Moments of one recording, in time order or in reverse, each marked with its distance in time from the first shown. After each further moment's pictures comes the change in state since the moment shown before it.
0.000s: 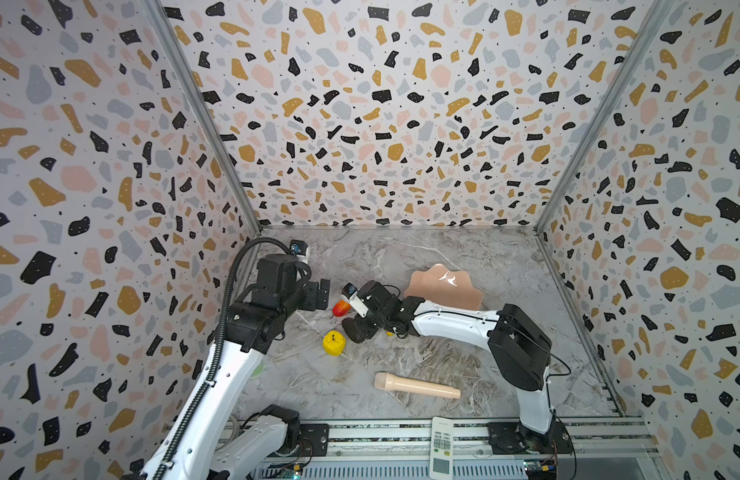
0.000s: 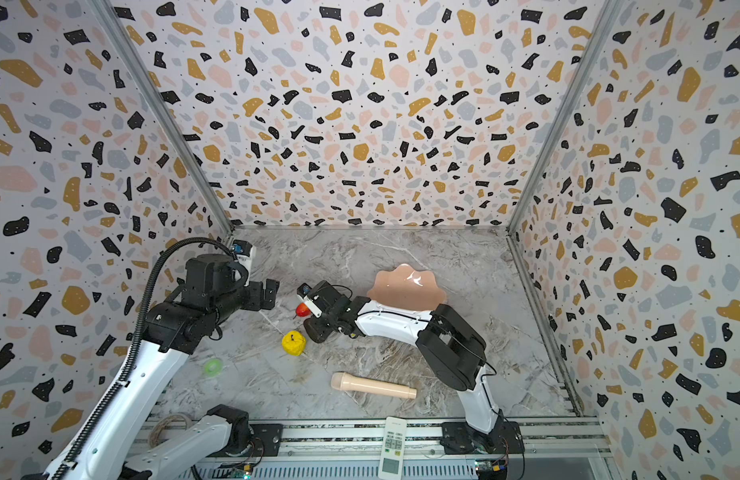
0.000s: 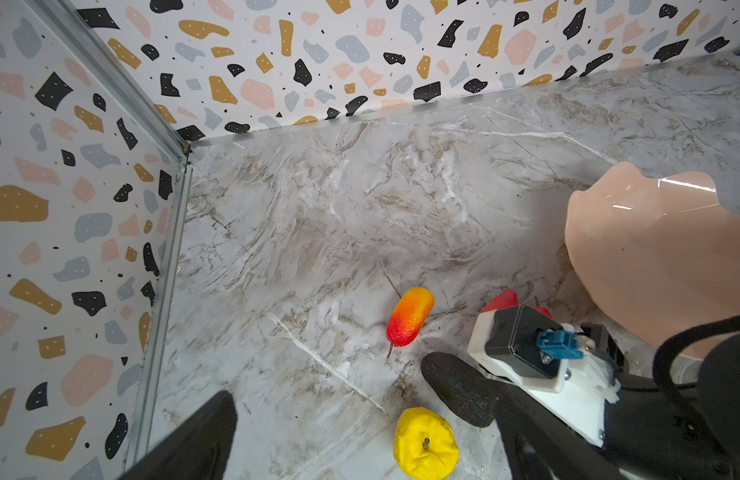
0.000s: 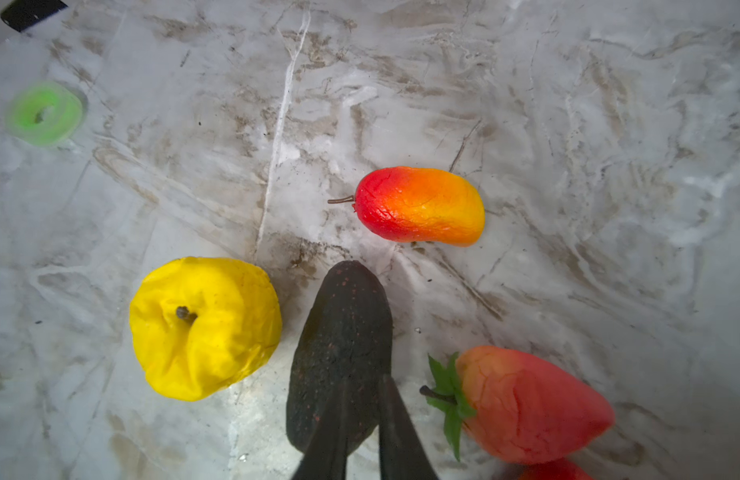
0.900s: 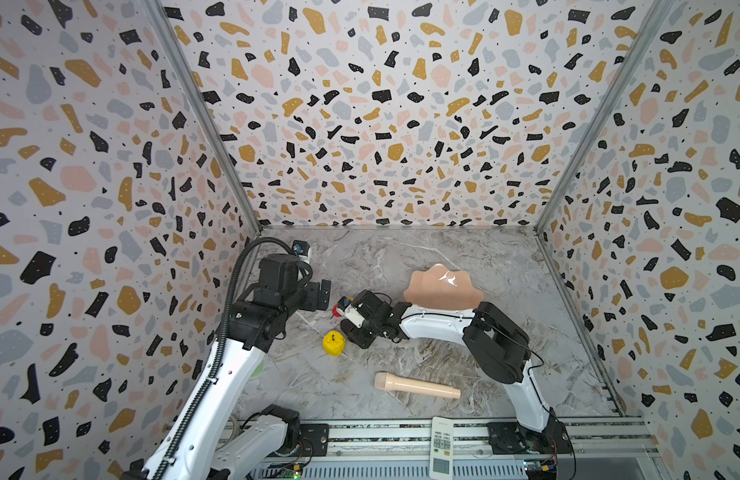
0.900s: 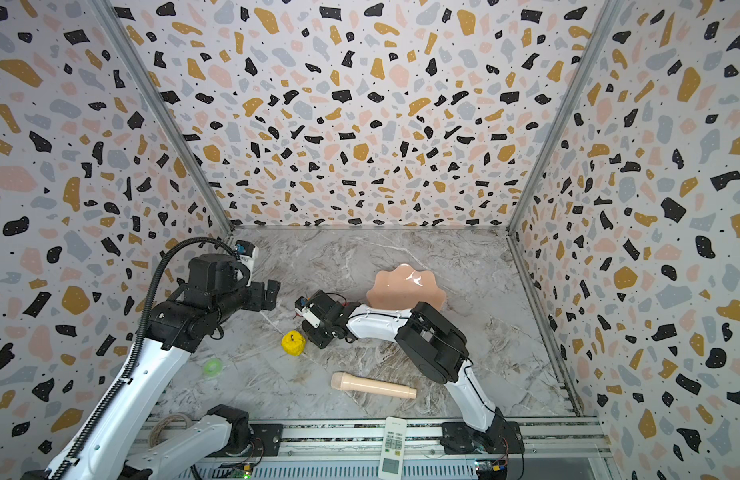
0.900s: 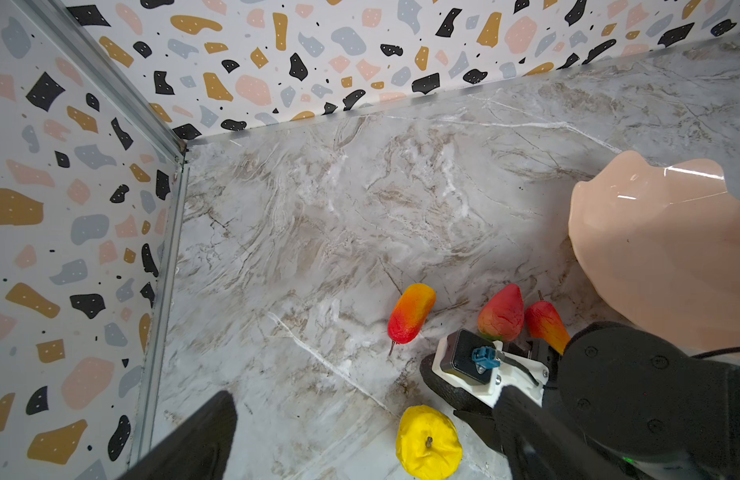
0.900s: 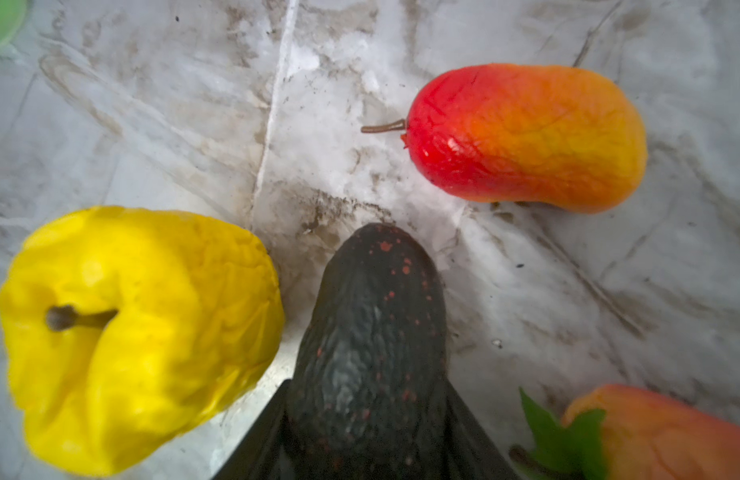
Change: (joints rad) left arm 0.000 0.007 -0.008 0.003 0.003 0.018; right arm 0.008 0.144 0.037 -0.001 -0.079 -0.004
